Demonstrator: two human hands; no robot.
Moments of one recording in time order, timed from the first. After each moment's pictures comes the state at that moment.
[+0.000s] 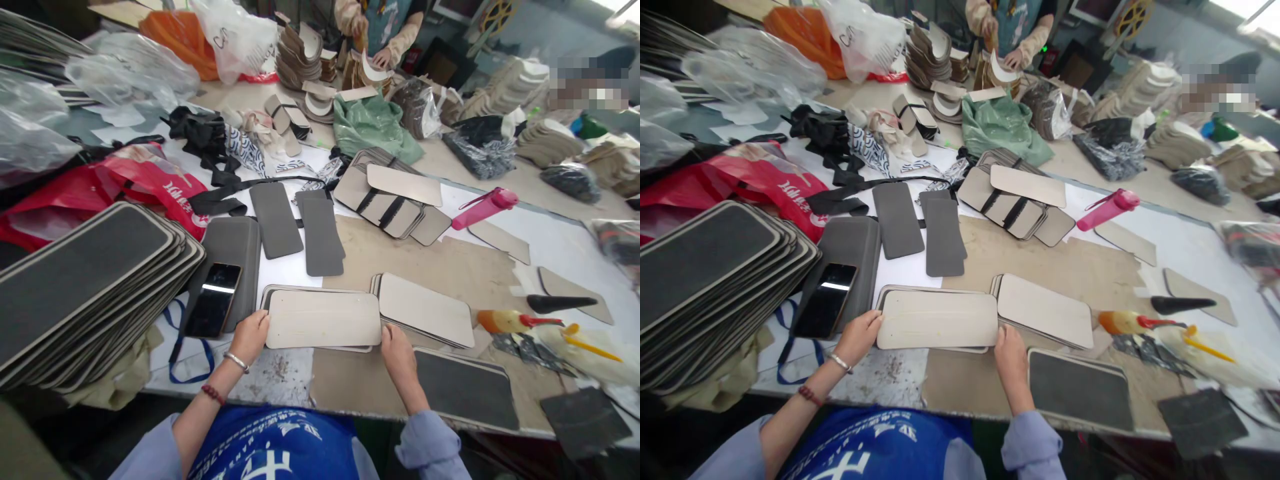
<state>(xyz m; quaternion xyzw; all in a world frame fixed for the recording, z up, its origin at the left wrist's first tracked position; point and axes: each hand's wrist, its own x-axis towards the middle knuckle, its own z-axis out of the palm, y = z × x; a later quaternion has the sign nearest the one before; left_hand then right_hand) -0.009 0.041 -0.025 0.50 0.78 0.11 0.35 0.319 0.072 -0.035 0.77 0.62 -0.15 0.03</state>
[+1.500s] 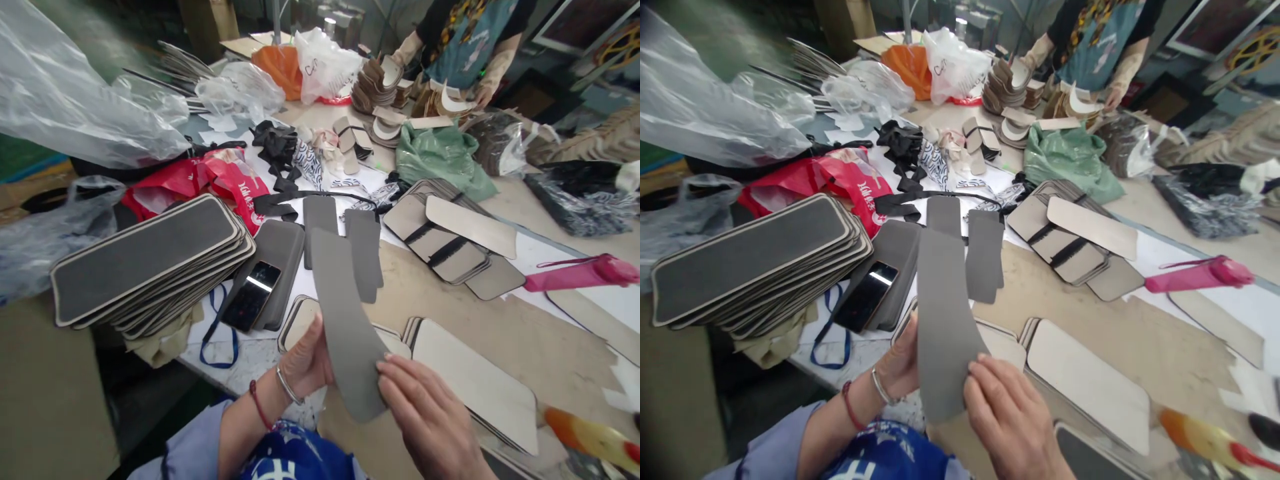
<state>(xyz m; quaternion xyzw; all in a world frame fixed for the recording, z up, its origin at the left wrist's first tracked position) 0.054 0.060 0.050 0.01 0.21 0.56 0.80 0.240 0.106 0.121 0.16 0.96 -0.03 -0.23</state>
